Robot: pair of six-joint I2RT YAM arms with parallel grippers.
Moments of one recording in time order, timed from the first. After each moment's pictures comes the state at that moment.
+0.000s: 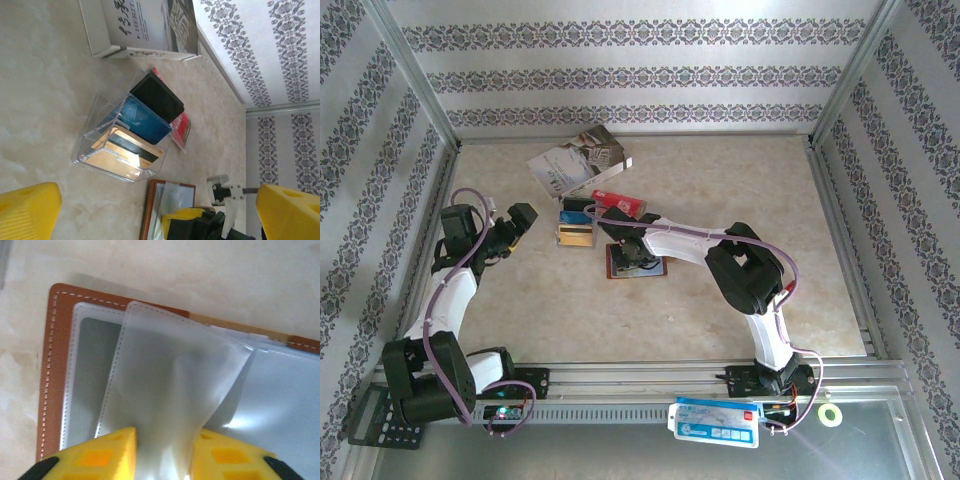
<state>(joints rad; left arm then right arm) 0.24 1.16 0.65 -0.14 0.68 -0.70 0.83 2.07 1.45 -0.67 0.07 0.59</state>
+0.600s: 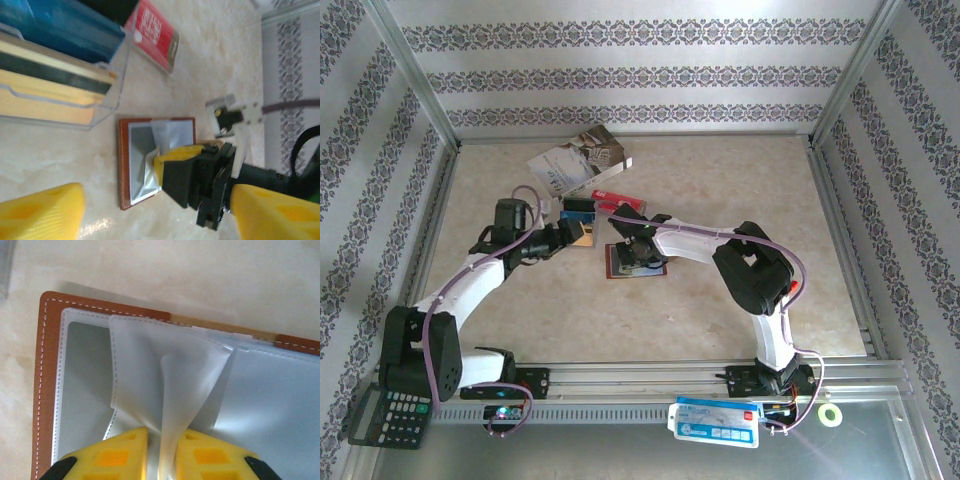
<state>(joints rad) -0.13 1.29 0.71 -0.17 0.60 -0.66 0.79 2.02 1.36 -0.55 -0.02 0.59</state>
